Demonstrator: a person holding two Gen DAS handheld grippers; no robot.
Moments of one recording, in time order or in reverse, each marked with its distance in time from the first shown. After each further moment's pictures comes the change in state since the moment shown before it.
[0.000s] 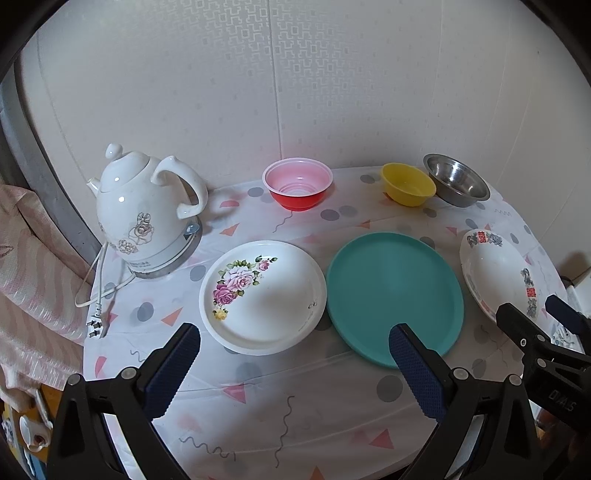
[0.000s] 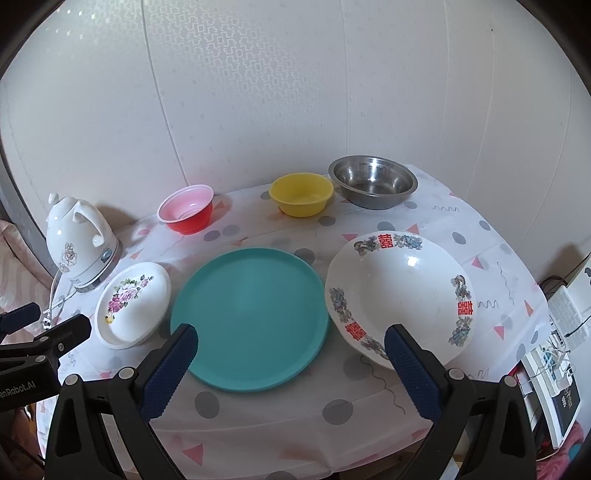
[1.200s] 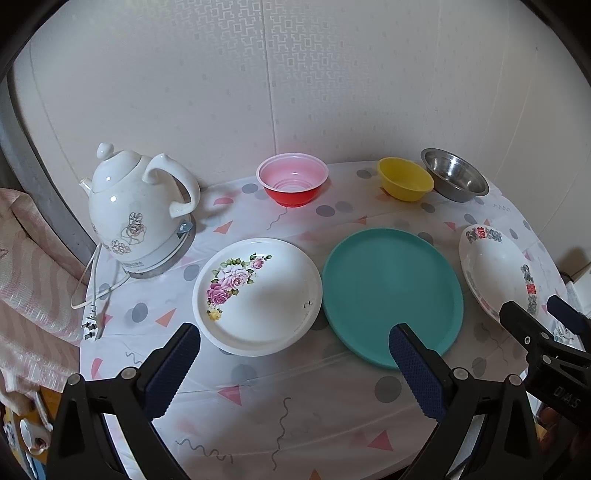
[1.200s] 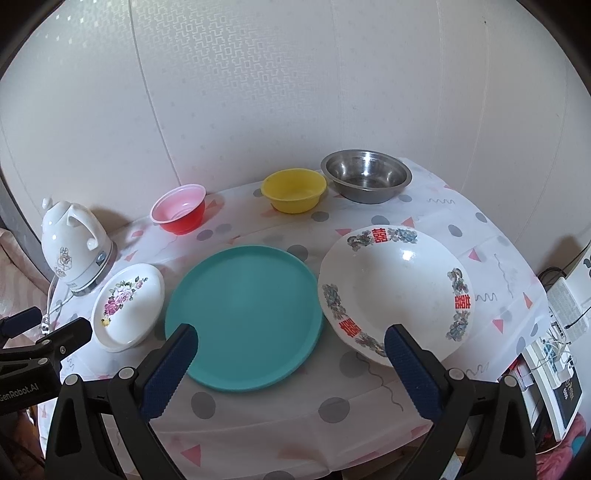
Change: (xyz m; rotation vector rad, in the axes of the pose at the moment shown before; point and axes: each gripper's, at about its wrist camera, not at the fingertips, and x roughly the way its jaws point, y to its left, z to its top) left arm 0.009 -0.006 0.003 0.011 0.023 -0.007; right arm 0.003 -0.006 0.000 0.030 0.013 -0.012
